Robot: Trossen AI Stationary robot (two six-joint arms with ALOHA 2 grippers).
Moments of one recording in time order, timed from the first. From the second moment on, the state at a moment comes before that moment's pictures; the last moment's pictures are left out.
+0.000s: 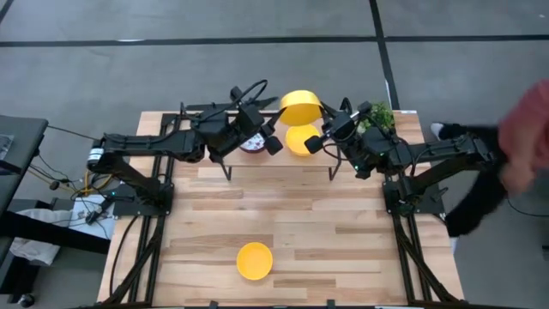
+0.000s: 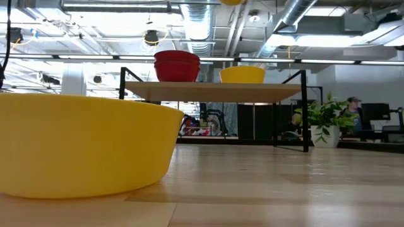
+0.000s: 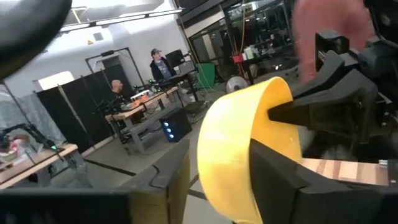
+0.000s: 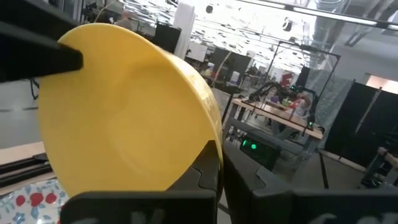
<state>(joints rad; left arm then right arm) -0.03 1.49 1.49 0.14 -0.68 0.46 0.13 1.26 1.18 0.24 1.12 -0.48</state>
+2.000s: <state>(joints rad) -0.36 0.97 0.83 -0.04 -0.89 0.07 -0.59 1.72 1.79 -1.25 -0.23 0.10</state>
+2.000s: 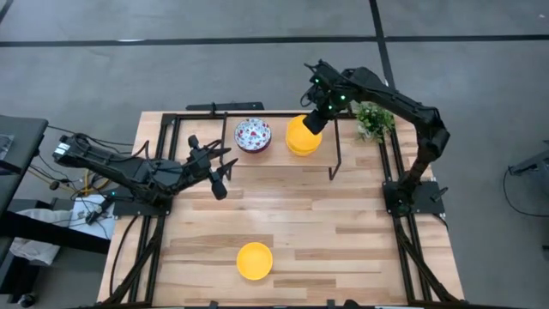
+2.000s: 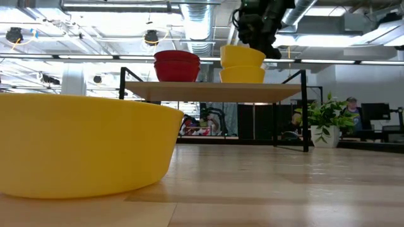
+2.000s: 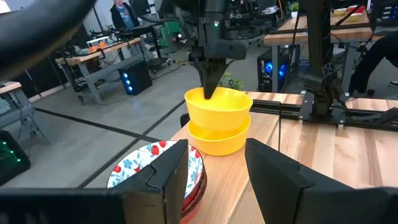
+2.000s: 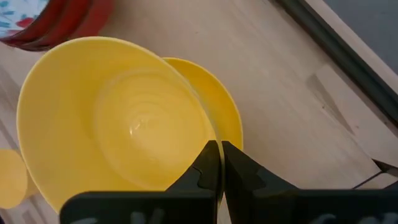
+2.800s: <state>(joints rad) -0.36 0.97 0.84 -0.04 -0.89 0.07 -0.61 1.72 1.79 -1.25 -0.21 0.11</state>
